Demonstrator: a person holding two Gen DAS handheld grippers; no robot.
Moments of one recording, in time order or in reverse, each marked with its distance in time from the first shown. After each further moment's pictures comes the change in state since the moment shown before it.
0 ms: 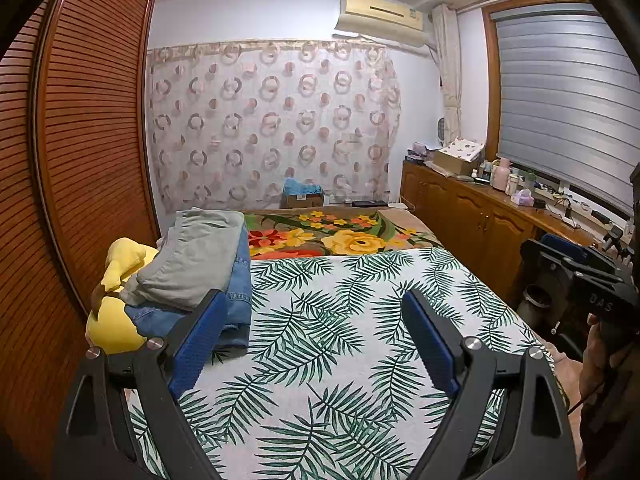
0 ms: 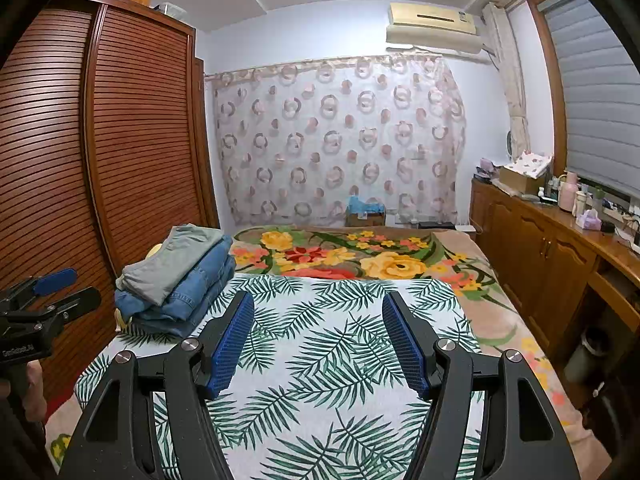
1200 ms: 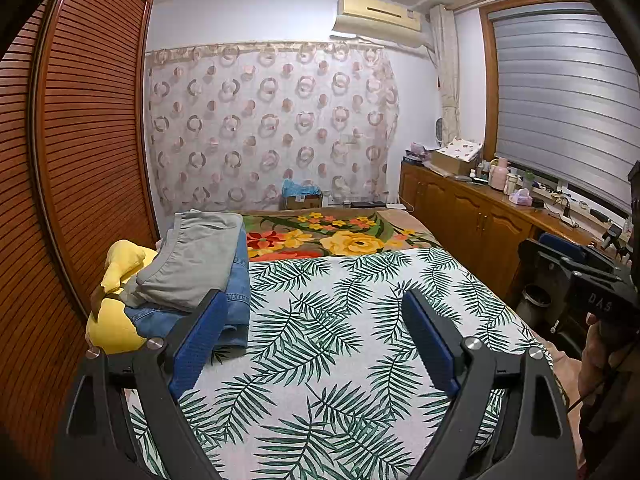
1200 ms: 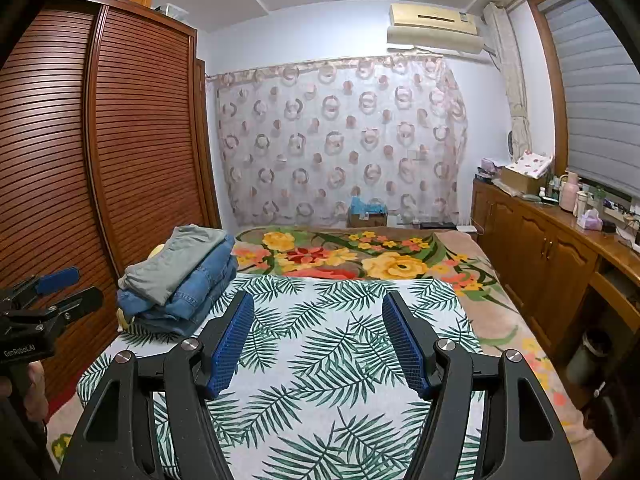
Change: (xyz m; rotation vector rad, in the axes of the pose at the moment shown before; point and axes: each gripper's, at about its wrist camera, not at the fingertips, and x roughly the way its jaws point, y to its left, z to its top) left arm 0.001 -0.002 -0.001 0.000 -0.004 -0.002; right arm -0.002 -0.001 -0.002 0.000 -0.003 0.005
